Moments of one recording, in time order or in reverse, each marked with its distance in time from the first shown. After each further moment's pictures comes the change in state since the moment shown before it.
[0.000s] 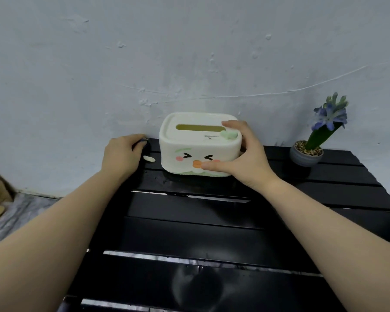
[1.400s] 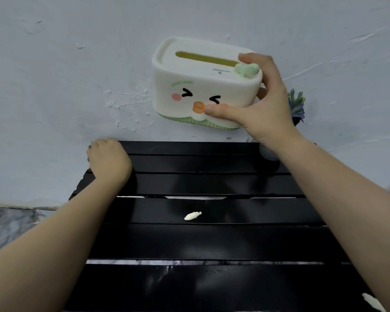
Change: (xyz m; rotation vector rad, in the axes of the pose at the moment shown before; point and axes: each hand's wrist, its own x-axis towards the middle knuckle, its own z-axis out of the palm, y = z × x) left_hand 0.004 0.035 0.040 0.488 0.019 -0.204; right_hand 0.023 -0.071 -0.081 0.039 0.231 -0.185
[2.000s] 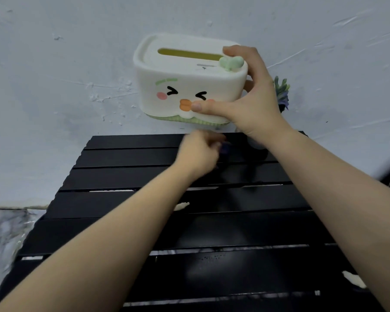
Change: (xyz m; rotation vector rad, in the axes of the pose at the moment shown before) left_hand -0.098 0.158 -0.043 -0.938 -0.460 0.387; right_hand -0.009 0.000 -0.010 -0.022 -0.018 0.009
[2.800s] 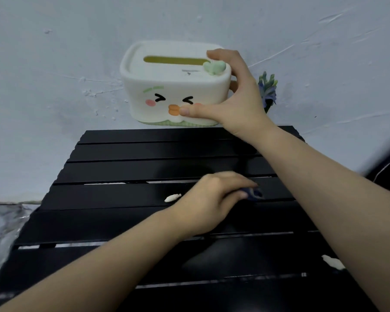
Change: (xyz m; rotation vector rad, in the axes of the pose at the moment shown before) left_hand -0.090 0.002 0.017 0.097 -0.344 0.610; right_hand -0.005 0.005 -0.001 -0.076 -0.060 0.001
